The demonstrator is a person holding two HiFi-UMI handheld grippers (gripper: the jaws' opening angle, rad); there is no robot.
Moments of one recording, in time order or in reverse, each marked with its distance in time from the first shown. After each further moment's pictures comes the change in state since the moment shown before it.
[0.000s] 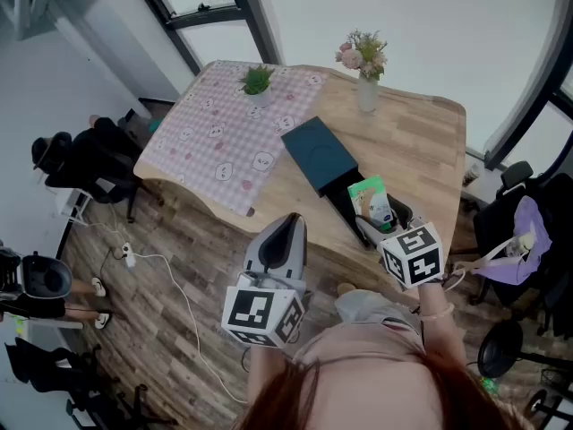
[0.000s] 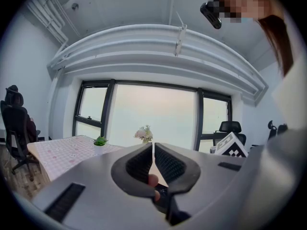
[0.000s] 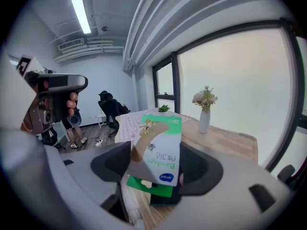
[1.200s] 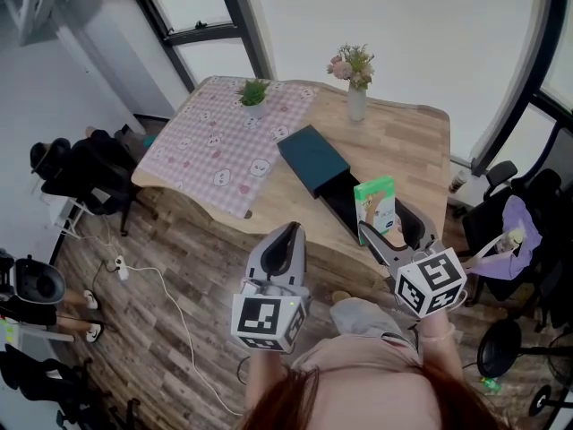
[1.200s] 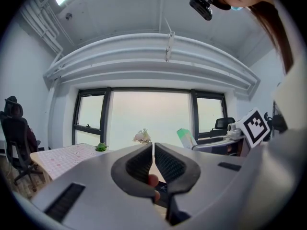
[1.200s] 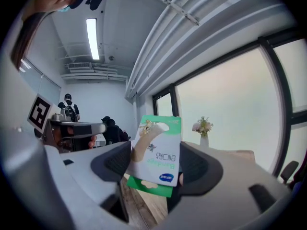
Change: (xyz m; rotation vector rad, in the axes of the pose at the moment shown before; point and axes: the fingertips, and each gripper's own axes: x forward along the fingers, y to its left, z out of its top) left arm -0.054 -0.020 -0.008 0.084 -0.054 -0.014; right arm -0.109 0.053 0.049 0.028 -0.349 -0.025
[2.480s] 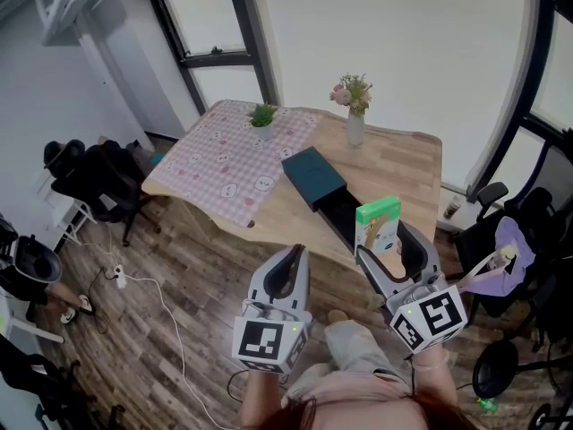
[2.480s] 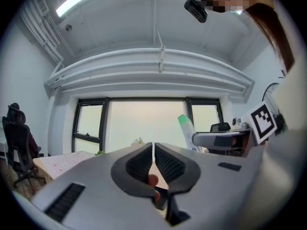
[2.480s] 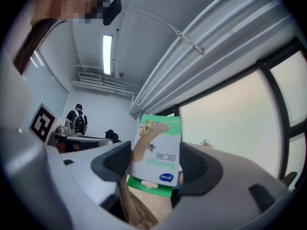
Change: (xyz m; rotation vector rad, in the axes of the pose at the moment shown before) left arm -0.078 -0.056 0.028 0.030 -0.097 -0.004; right arm -0.095 0.062 0.053 -0.075 -0.234 0.008
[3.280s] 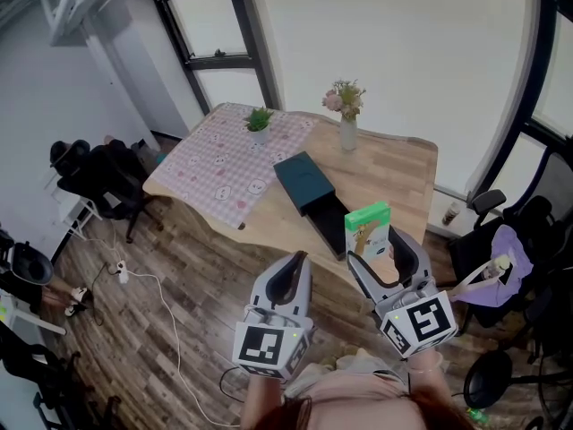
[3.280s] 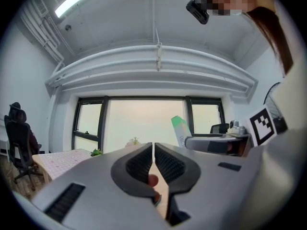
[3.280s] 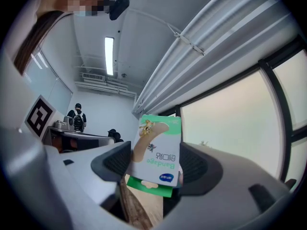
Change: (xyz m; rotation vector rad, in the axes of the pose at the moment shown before) left arm 0.027 -0.066 0.010 -0.017 0.015 0.027; right arm -0.026 -0.044 0.011 -0.026 0.001 0.046
